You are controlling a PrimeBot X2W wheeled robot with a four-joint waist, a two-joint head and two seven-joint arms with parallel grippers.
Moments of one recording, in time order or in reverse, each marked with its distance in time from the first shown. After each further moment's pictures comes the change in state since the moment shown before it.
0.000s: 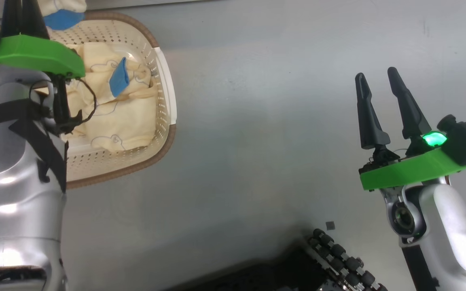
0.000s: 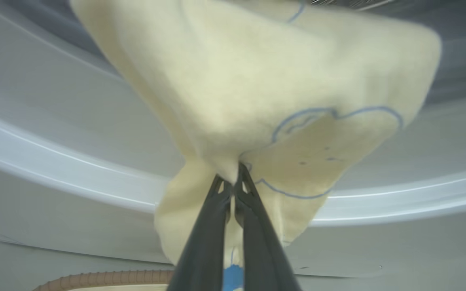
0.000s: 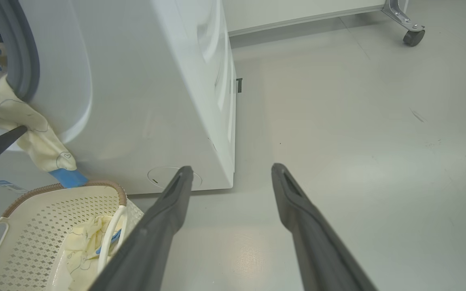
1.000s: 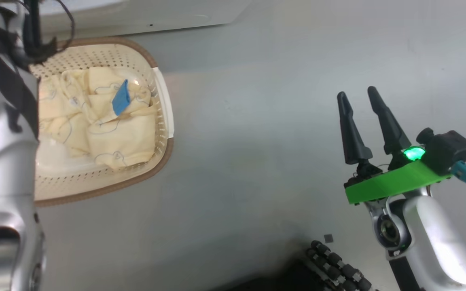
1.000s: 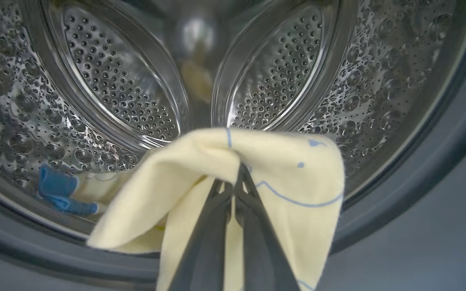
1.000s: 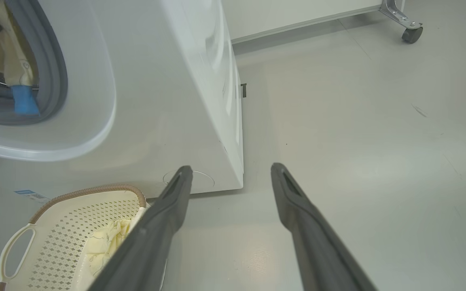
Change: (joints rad) left arm -0.196 0.037 -0.073 -0.132 0.056 -0.008 0.130; right arm 0.031 0.020 0.042 0.034 0.024 0.000 0.000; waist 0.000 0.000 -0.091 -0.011
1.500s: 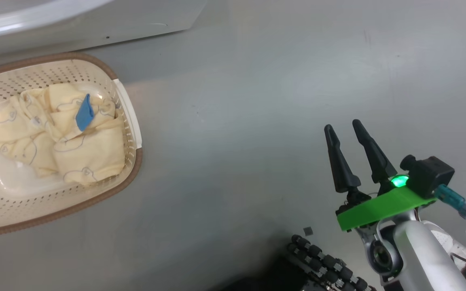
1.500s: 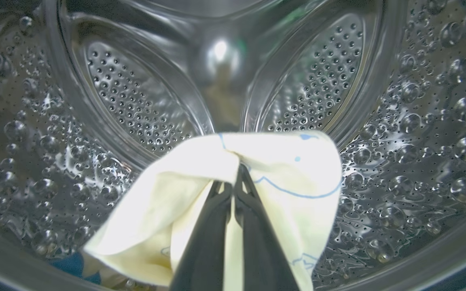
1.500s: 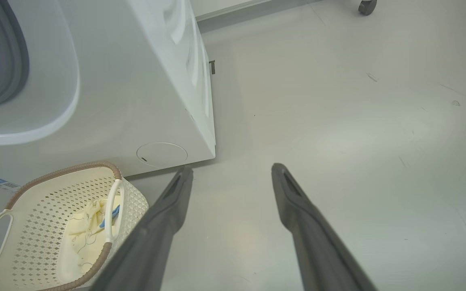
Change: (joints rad) left arm -0.258 0.129 0.016 0.366 0.060 0.067 -0.110; right arm 0.086 0.005 0.044 0.022 0.020 0.000 0.000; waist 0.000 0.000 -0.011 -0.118
